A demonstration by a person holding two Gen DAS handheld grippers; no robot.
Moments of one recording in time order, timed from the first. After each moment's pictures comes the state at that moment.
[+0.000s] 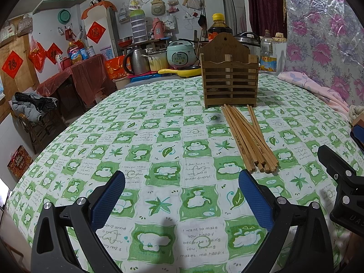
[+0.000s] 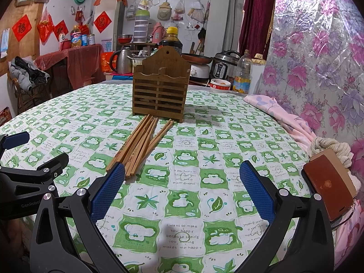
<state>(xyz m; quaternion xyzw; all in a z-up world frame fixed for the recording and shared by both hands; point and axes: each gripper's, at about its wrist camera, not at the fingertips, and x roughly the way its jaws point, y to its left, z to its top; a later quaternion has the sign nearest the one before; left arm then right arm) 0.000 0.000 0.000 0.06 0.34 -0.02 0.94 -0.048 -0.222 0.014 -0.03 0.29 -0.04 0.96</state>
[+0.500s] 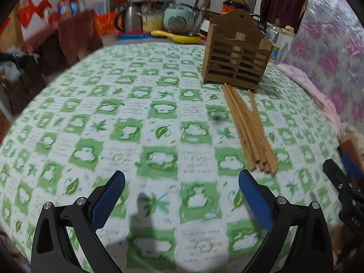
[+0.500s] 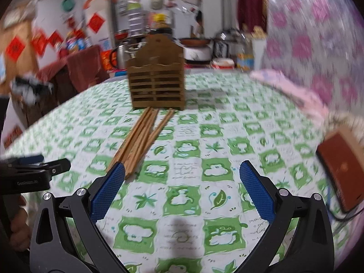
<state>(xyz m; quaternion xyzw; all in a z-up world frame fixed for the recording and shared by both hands) 0.057 0.031 -0.007 -0.05 0.48 -0.09 0.87 -0.027 -0.260 0.009 0.07 0.34 -0.01 0.94</state>
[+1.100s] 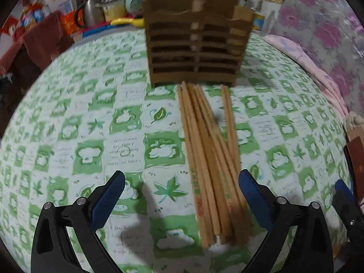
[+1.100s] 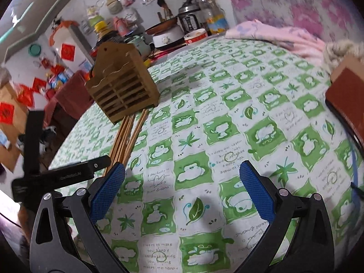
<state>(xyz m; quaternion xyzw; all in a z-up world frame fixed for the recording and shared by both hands) 0.150 -0.061 -0.032 0.03 0.52 -0.12 0.84 -0.003 -0.330 -0.021 0.25 0.38 -0.02 0.89</state>
